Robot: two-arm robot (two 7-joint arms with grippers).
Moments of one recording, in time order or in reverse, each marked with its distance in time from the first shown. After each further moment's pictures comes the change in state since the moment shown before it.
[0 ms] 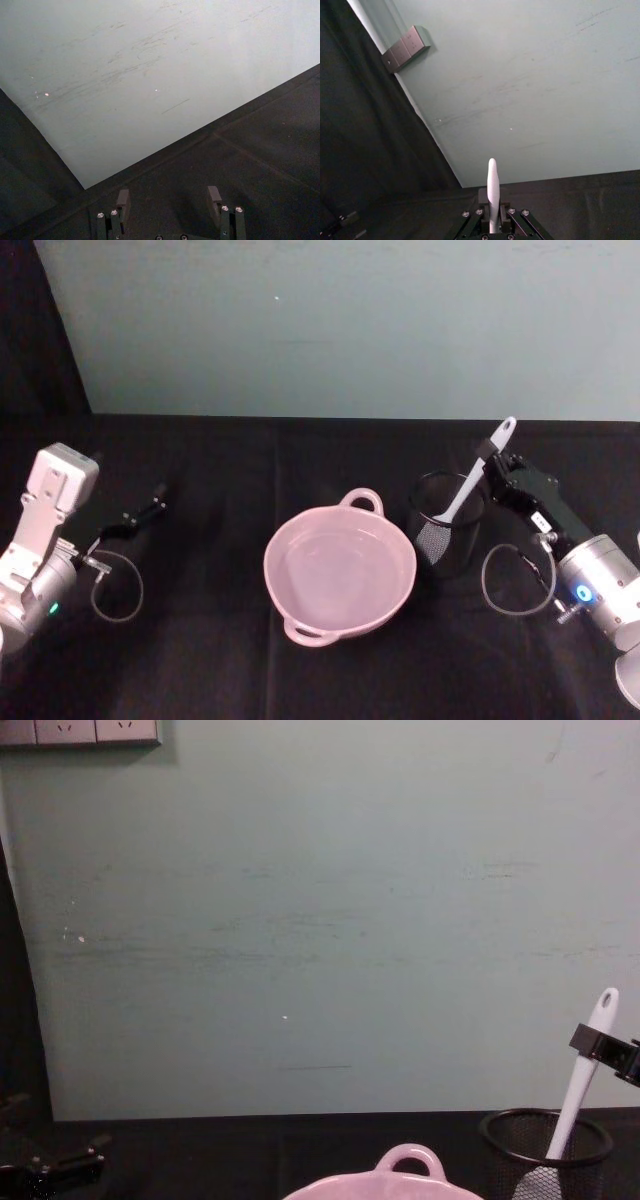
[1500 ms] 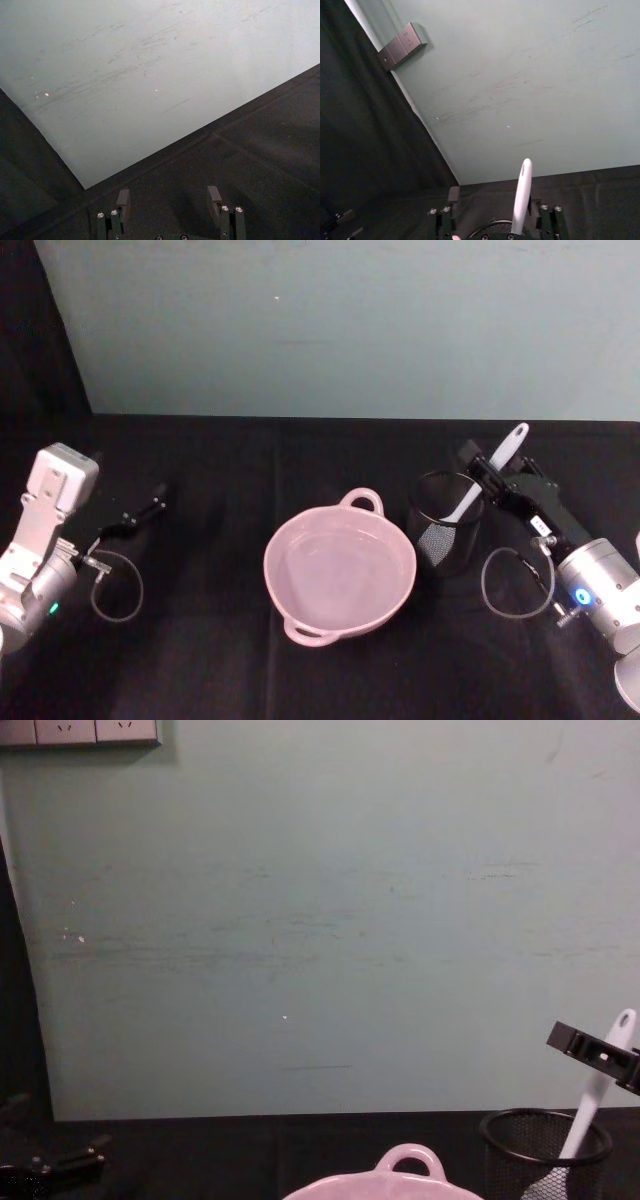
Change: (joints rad) left arm 0.000 0.000 0.000 0.000 0.000 0.000 0.000; right arm -0.005 -0.003 0.000 0.005 -0.007 0.000 -0.008
